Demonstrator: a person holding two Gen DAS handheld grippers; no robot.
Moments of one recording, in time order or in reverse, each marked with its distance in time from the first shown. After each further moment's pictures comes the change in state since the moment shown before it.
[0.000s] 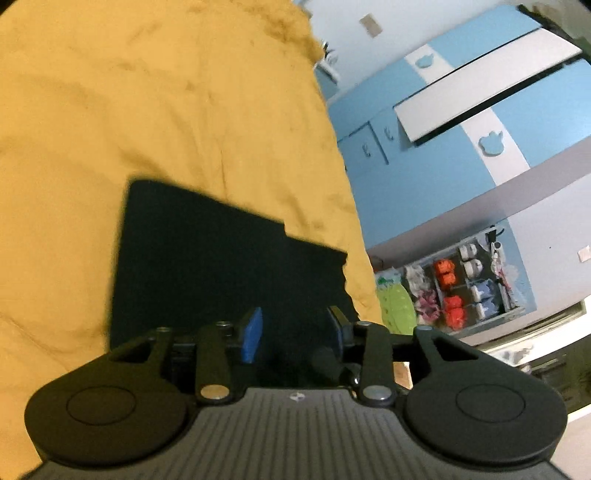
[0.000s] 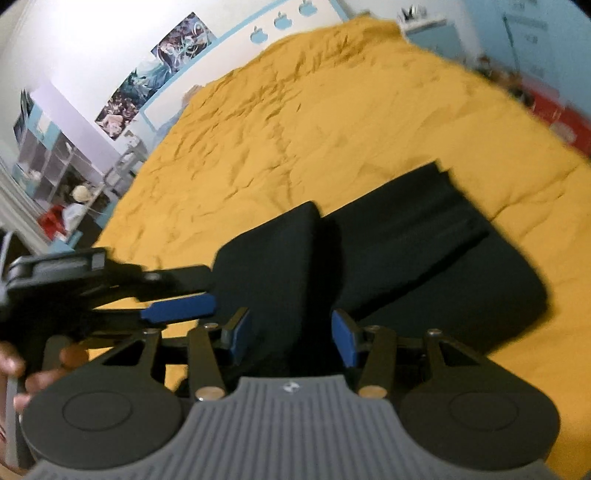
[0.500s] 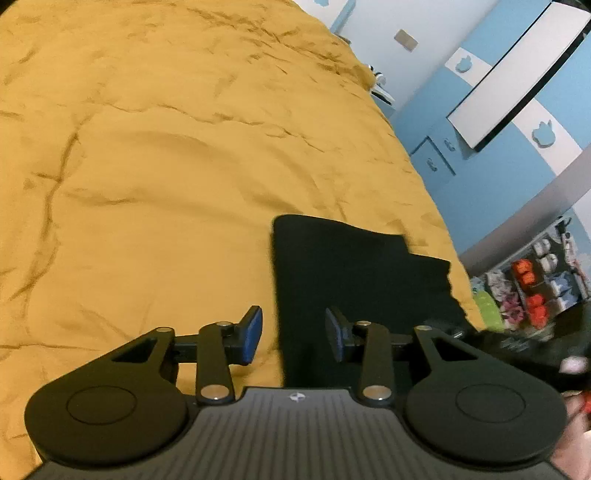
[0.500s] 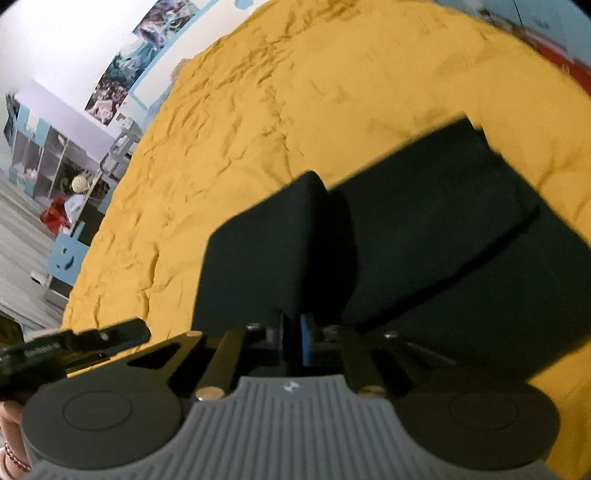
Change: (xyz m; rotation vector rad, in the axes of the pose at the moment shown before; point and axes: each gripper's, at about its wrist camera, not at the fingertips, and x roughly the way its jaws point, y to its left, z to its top) left arm -0.043 0.047 -0.012 0.113 -0.090 0.264; right arm 0.047 0.007 0.020 0.038 0.111 0.010
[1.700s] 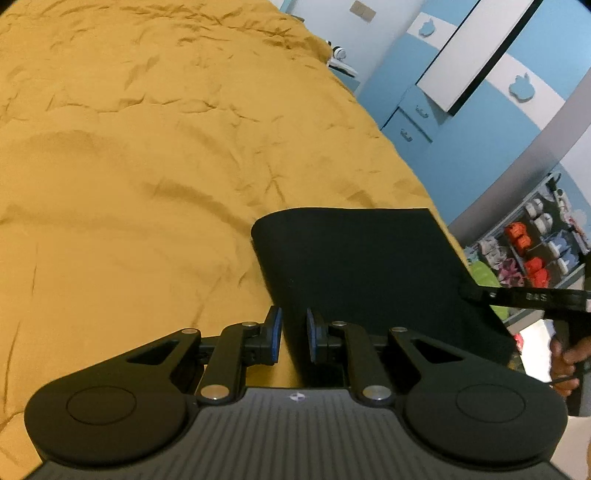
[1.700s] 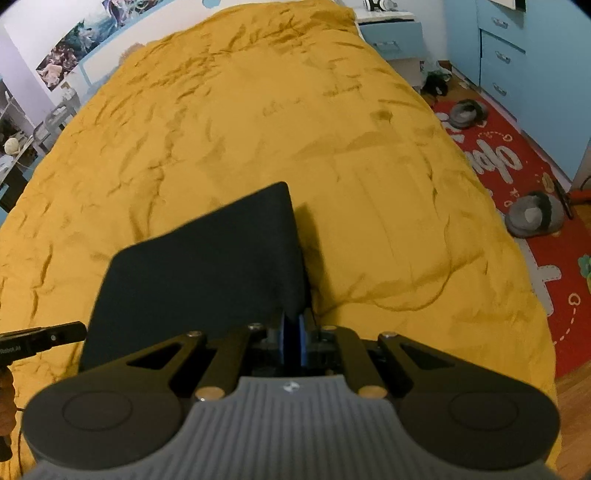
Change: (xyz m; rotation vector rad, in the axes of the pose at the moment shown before) left arm 0.095 -0.058 -0.003 0.139 0.037 -0.048; right arm -0.041 -0.101 0.074 -0.151 -0.009 -0.302
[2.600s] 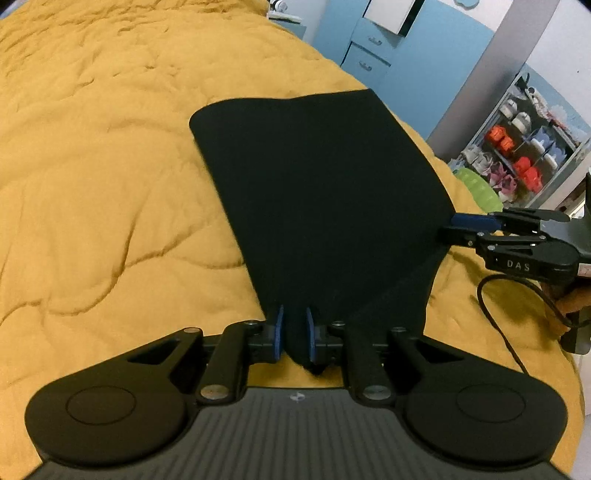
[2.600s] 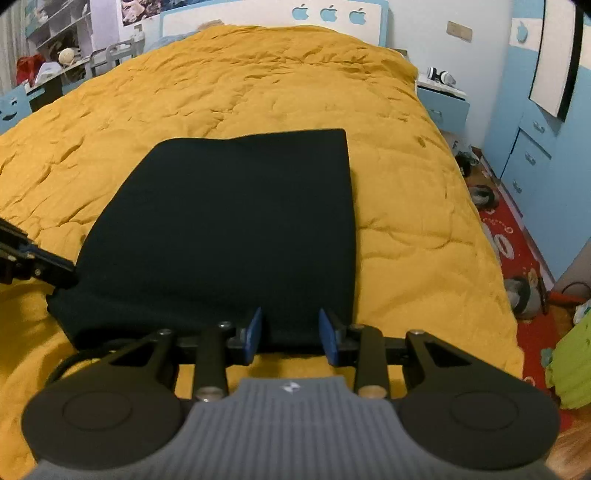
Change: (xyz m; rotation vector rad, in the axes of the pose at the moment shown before) left arm -0.030 -0.048 -0.077 0.238 0.151 0.012; right arm -0.030 0.022 -0.117 -0.378 -0.127 -0.074
